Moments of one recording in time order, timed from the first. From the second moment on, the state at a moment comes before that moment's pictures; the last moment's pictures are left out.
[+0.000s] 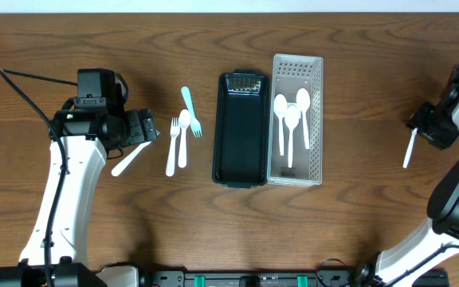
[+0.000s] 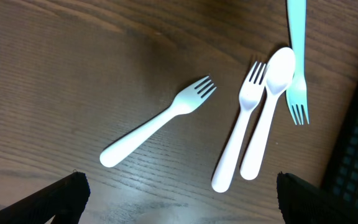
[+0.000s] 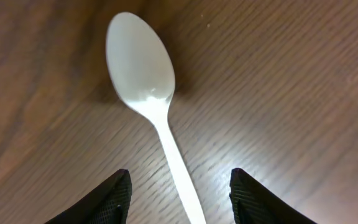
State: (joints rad) left arm 0.03 1.43 1.17 -0.93 0.00 -0.20; right arm -0.44 1.96 1.40 -0.82 0.09 0.29
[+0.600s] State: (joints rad) left arm 0.03 1.43 1.17 -0.93 0.00 -0.20; right arm -0.44 2.06 1.39 -0.77 0.09 0.26
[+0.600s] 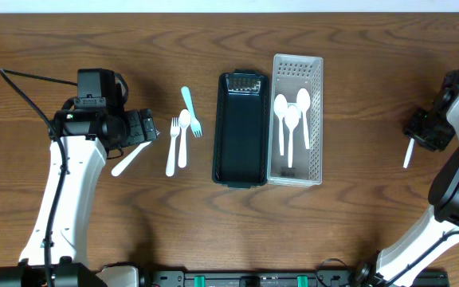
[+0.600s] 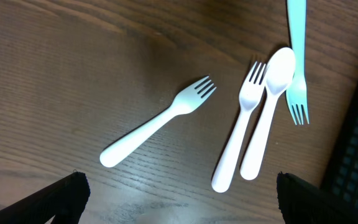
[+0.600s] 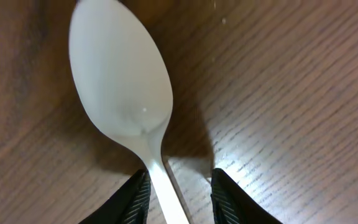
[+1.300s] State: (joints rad) left arm 0.03 1.43 1.17 -0.93 0.00 -0.20; right arm -0.44 2.03 1.39 -0.79 -0.12 0.25
